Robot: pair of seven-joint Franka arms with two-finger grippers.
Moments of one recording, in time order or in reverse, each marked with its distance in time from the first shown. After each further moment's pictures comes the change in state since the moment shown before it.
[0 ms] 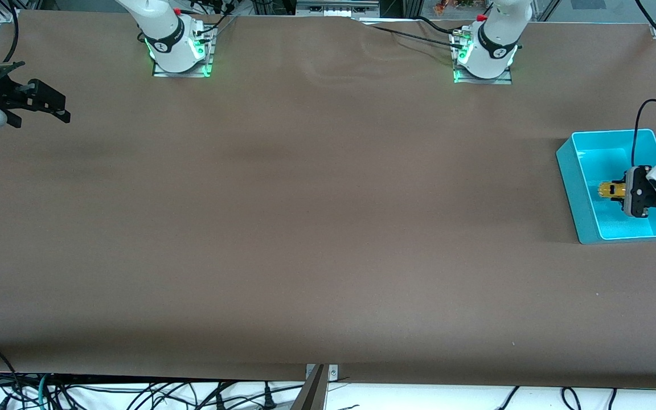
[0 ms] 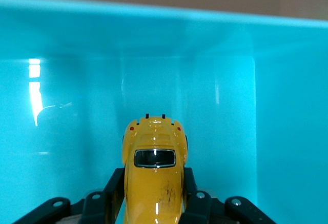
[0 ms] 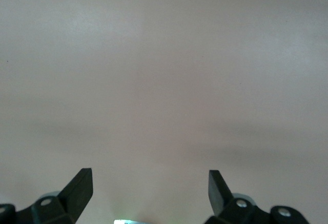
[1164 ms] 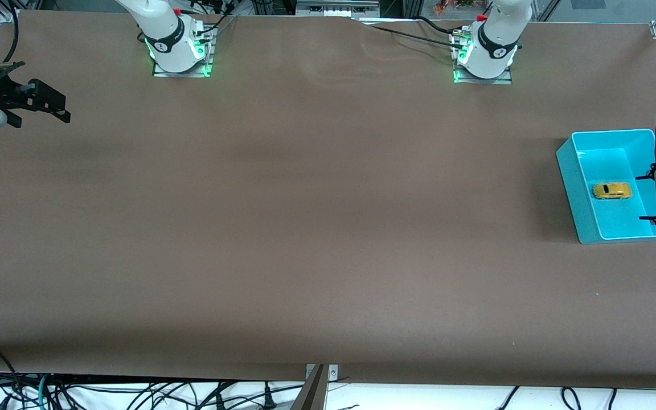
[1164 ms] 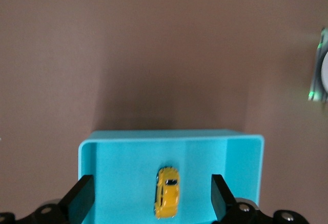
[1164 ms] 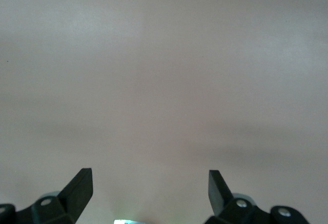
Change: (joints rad) left arm 0.006 -0.113 -0.311 0.352 -0.048 -0.478 -0.336; right arm 0.000 0.000 0.000 0.000 0.000 0.000 0.000
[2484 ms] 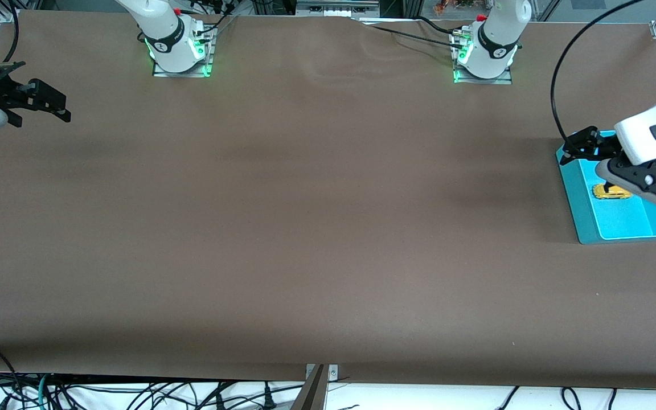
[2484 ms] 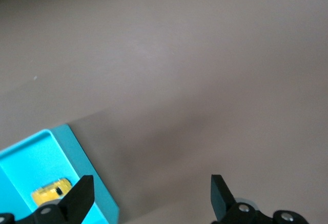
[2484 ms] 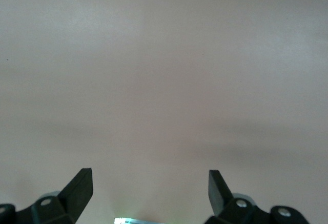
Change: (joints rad) left arm -0.438 -0.415 0.191 -0.220 -0.196 0.120 -1.332; right arm 0.000 0.000 0.000 0.000 0.000 -0.007 0.001
